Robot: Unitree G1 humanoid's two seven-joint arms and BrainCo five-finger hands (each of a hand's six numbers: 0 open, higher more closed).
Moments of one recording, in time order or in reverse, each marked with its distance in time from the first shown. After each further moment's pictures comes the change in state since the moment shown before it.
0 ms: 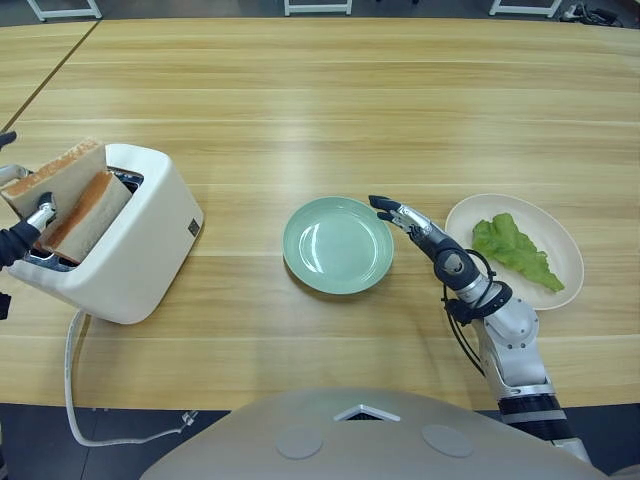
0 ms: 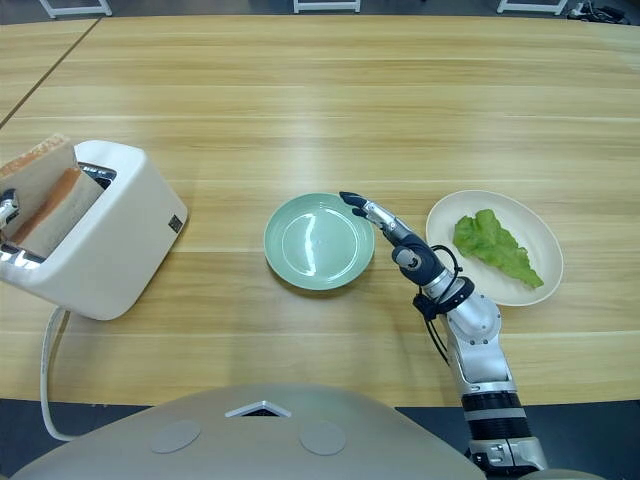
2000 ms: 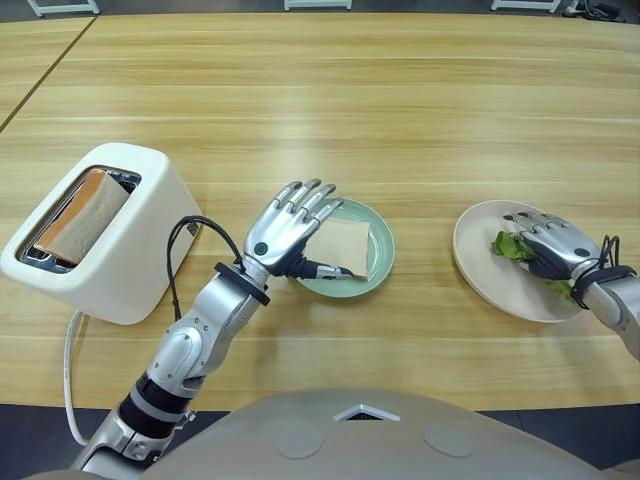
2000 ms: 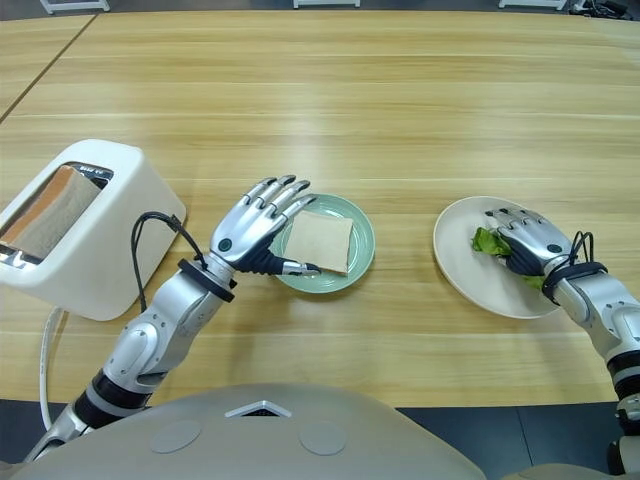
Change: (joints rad) left arm -0.329 -0.205 -1.154 -0.007 0.825 0.144 0.105; right arm -0.157 -0.651 0.003 0.563 -1.058 0.088 -0.688
